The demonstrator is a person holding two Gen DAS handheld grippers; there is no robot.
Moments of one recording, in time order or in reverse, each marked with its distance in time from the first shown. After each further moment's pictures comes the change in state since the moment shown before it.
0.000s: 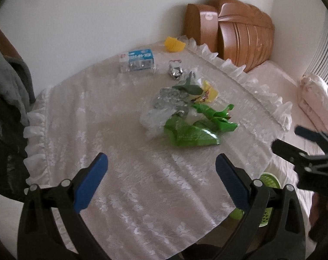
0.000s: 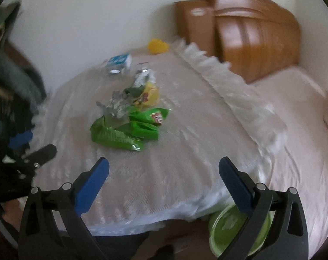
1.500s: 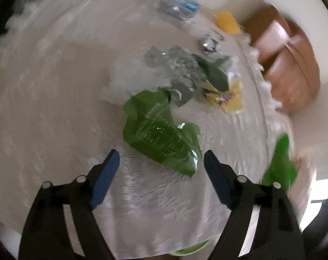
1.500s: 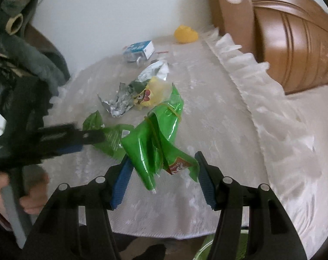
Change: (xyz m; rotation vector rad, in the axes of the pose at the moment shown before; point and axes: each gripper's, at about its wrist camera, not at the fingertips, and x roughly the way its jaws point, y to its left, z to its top) left arm 0.119 -0.027 0.014 -0.686 0.239 -0.074; right arm 0.062 -0.065 0.030 -0.087 0.060 0.255
